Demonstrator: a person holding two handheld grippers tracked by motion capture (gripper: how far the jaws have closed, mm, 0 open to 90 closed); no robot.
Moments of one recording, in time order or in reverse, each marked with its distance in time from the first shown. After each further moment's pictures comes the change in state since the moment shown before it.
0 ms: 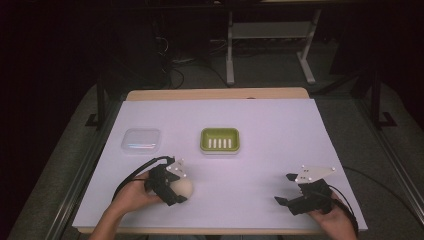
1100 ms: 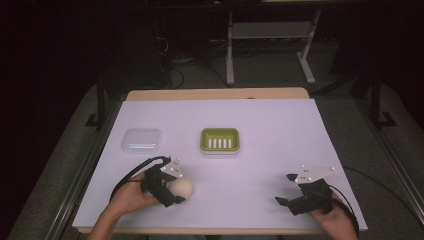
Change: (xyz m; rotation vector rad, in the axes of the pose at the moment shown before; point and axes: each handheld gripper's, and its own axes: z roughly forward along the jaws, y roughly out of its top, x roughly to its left) left arm -0.005 -0.003 -0.010 -0.043 0.015 0.000; right arm -0.001 0.000 0.000 0.012 -0.002 0.000
